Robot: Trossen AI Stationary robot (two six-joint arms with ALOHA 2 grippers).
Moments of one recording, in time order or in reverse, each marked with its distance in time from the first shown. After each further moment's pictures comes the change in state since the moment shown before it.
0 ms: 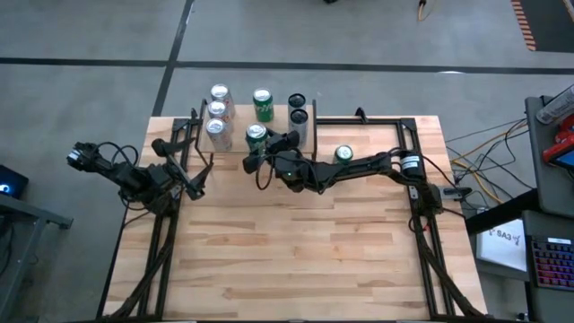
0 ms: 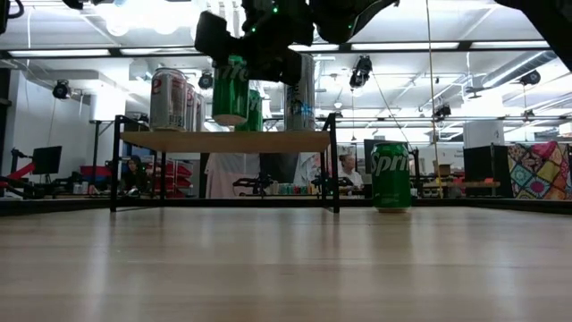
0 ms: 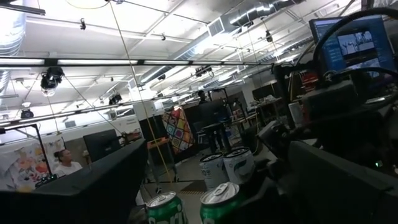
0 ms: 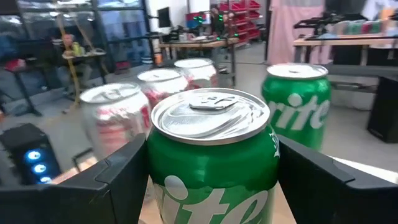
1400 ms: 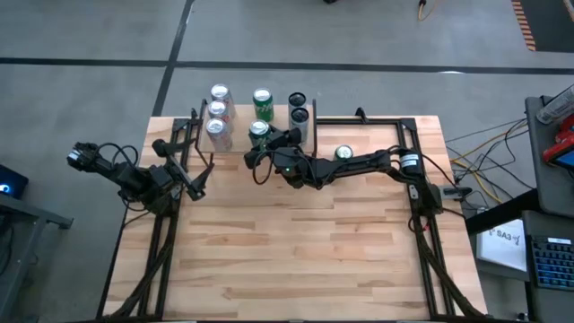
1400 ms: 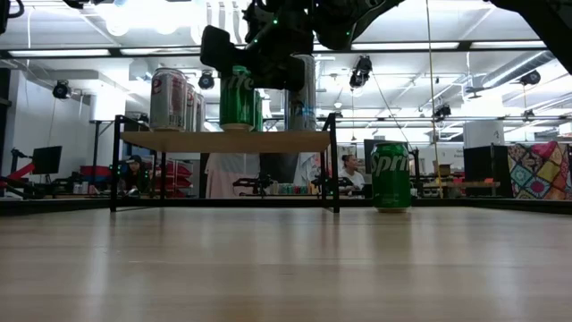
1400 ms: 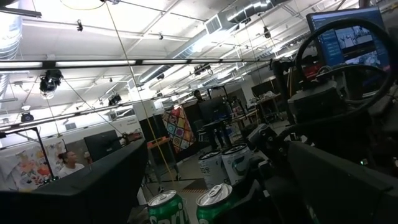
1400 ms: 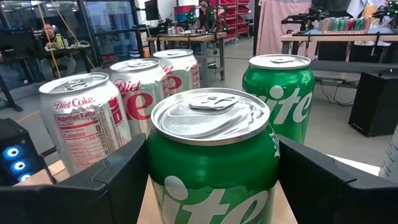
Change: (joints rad) left arm 0.000 -0.001 0.000 -0.021 0.000 0.011; right arm -0.031 0.004 -0.002 -0.041 0.010 0.019
